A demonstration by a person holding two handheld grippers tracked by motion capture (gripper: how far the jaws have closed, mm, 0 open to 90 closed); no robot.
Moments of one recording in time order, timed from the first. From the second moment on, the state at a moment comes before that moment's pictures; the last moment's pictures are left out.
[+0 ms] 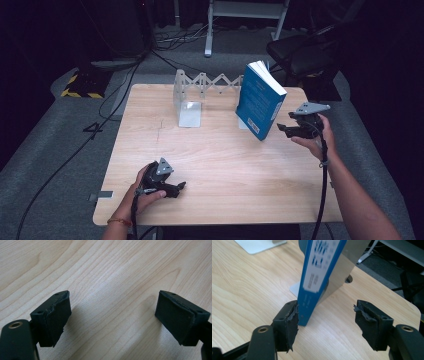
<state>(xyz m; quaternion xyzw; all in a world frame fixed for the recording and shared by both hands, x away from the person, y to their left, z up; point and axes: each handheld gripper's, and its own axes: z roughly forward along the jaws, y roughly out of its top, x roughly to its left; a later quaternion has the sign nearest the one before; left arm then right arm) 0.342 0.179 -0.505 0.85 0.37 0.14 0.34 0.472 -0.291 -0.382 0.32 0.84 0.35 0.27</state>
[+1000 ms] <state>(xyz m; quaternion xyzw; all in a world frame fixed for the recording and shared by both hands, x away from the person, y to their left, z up) 0.342 0.179 -0.504 0.85 0.37 0.14 0.34 0.417 -0.322 -0.455 0.28 0.87 0.31 0.25</state>
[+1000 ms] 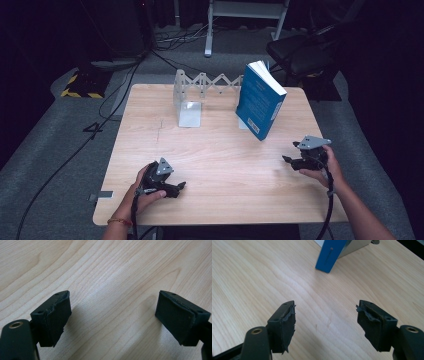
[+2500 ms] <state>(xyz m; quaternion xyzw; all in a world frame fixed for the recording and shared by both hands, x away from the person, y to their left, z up) 0.341 0.179 -0.505 0.85 0.37 0.14 0.34 0.345 -0.400 -0.504 0.35 0.84 0.37 0.16</state>
